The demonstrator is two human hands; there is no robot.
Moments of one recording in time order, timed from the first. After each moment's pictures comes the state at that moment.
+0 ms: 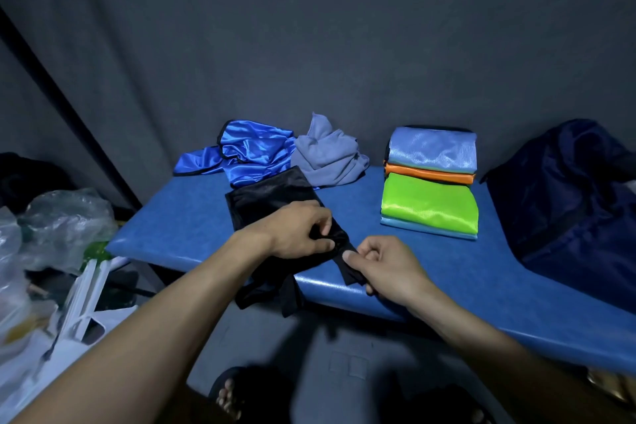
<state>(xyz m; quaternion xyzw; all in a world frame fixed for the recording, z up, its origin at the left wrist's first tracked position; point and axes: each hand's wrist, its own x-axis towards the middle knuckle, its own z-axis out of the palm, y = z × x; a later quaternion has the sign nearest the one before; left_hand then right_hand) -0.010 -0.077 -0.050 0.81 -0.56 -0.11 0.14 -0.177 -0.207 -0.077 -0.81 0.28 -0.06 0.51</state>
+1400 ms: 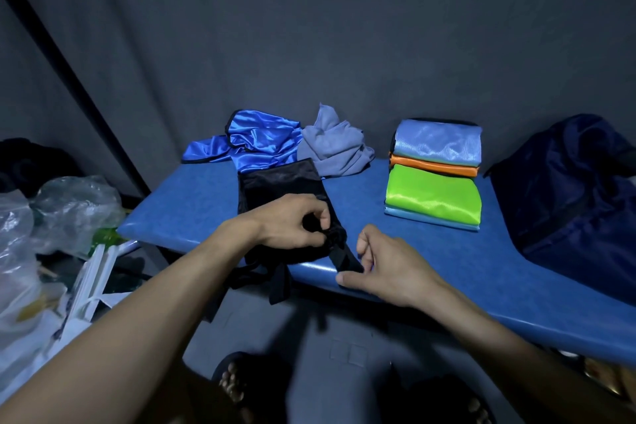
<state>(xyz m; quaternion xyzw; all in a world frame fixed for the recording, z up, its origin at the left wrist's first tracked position) -0.012 -0.052 -0.046 0.80 -0.55 -0.15 0.18 -0.196 -0.201 -0.064 -0.95 0.16 0.01 0.28</state>
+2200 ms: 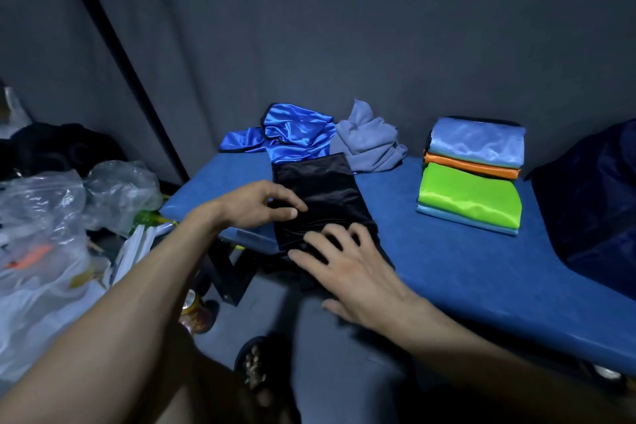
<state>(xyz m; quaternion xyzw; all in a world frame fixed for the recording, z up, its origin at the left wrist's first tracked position) 0.030 0.038 -0.045 0.83 -0.45 -0.21 0.27 -0.175 -0.124 -0.077 -0.98 -0.17 -0.12 -0.05</state>
